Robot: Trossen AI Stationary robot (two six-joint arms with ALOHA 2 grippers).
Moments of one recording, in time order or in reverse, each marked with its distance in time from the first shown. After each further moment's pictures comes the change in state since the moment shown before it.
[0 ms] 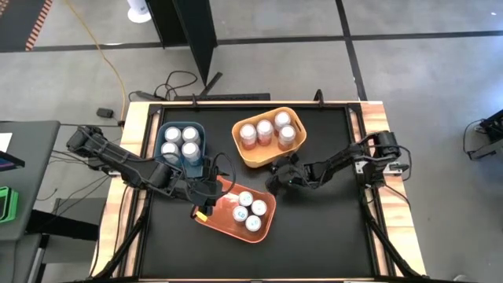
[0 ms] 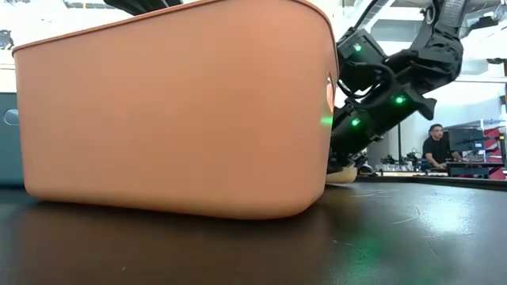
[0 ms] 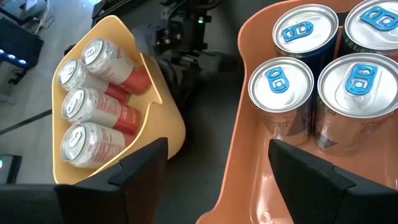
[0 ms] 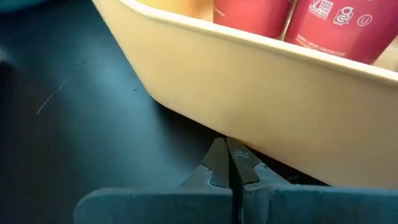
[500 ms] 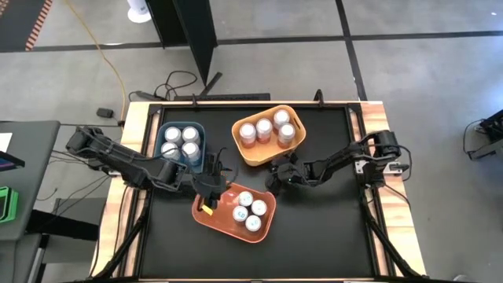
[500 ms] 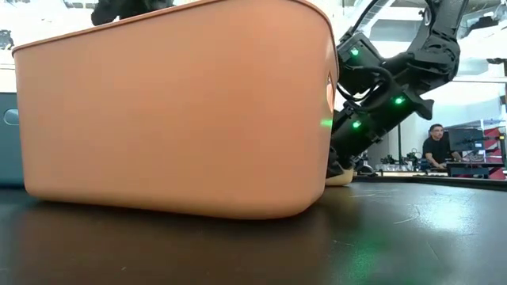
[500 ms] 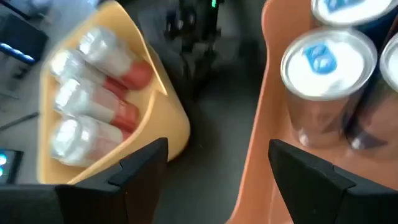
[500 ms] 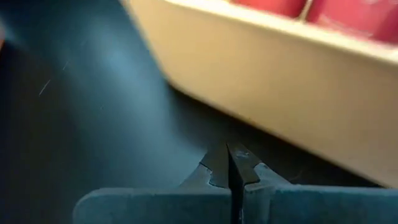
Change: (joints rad) left arm 0.092 0.000 -0.136 0.185 0.027 0.068; right arm -0.016 -0.002 0.002 -0.033 -0.091 -0.021
